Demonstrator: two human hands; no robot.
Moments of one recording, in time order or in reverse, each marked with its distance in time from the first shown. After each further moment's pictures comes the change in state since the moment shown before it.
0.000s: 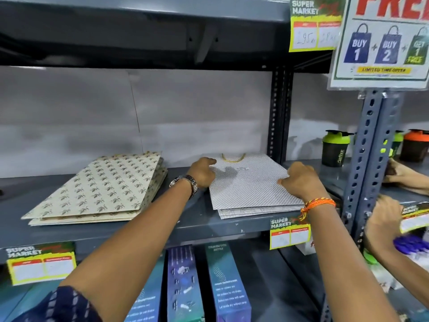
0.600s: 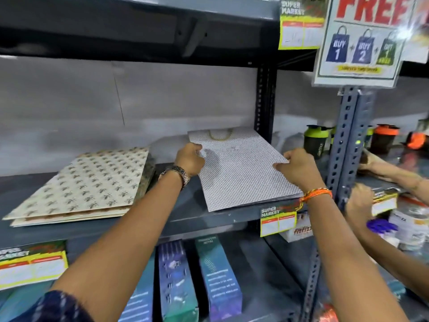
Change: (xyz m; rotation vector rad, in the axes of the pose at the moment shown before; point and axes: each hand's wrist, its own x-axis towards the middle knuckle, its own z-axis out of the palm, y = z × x) left_hand -0.002 0.006 -0.010 -0.188 0.175 0.050; right_hand -0.012 0.018 -0.017 0.303 0.145 0.004
